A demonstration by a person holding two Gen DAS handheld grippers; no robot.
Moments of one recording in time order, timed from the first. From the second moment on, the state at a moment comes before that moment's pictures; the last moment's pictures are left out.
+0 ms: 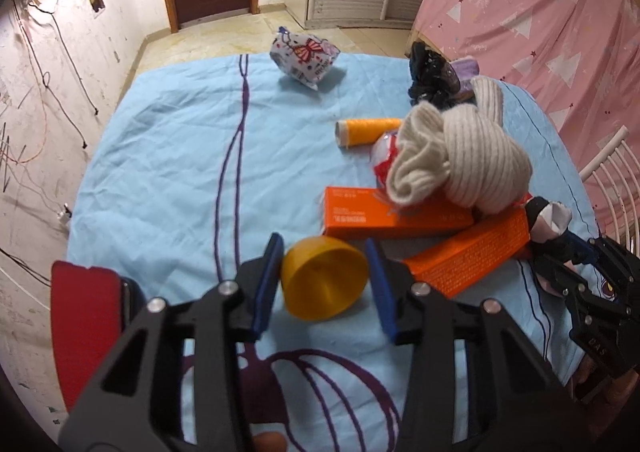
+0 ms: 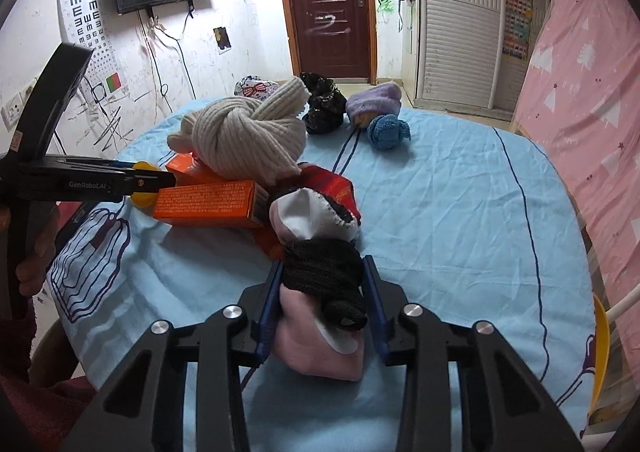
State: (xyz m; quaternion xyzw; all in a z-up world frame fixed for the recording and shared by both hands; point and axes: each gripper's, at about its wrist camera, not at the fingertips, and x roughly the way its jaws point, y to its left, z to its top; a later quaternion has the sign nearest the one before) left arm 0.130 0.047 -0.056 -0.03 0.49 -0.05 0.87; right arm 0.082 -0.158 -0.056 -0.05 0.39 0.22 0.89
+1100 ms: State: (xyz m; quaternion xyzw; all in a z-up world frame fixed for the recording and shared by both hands) left arm 0.122 -0.115 0.017 0.05 0.42 -0.18 0.89; right arm 0.074 -0.313 -0.012 0.04 0.32 0.10 0.94
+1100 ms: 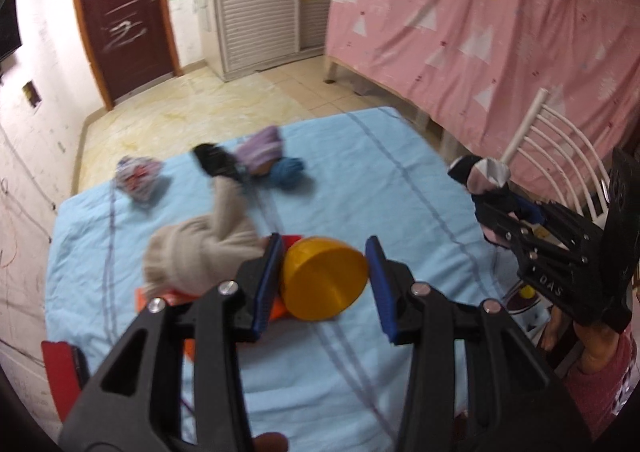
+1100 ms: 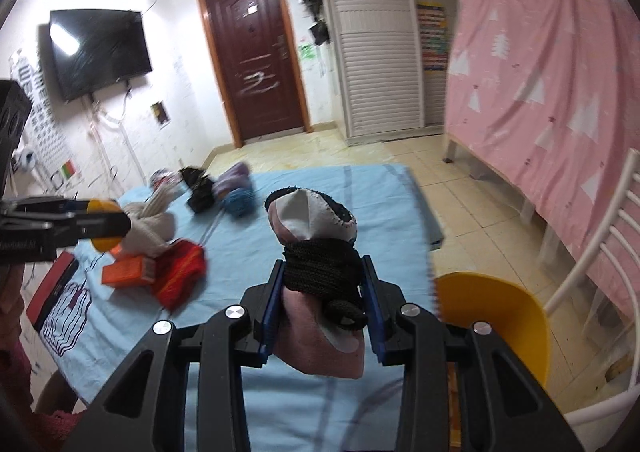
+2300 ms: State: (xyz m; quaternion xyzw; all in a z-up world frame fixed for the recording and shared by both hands) left arm 0.155 -0.357 -0.012 0.11 0.46 -0.29 0.83; right arm 0.078 -0.489 -0.084 0.16 0.33 -0.05 0.93
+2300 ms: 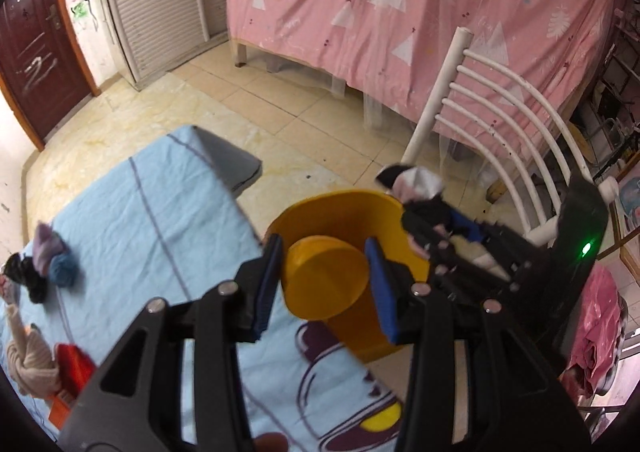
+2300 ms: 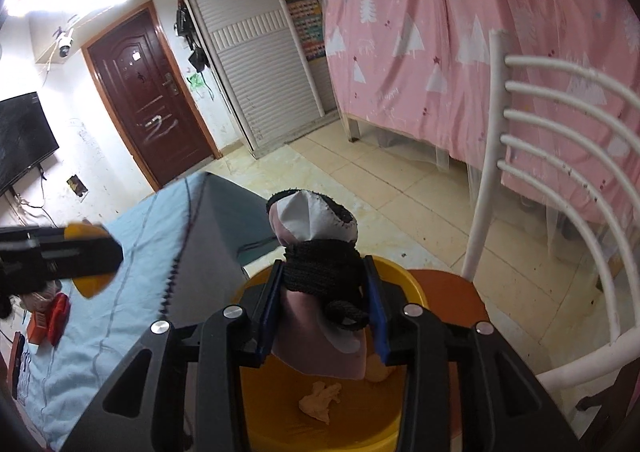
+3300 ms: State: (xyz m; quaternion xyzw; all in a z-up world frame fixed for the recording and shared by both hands) left arm 0.154 -0.249 0.027 0.04 0.43 -0.25 0.86; right arm 0.071 -0.393 -0.029 0.09 0.29 0.03 0.95
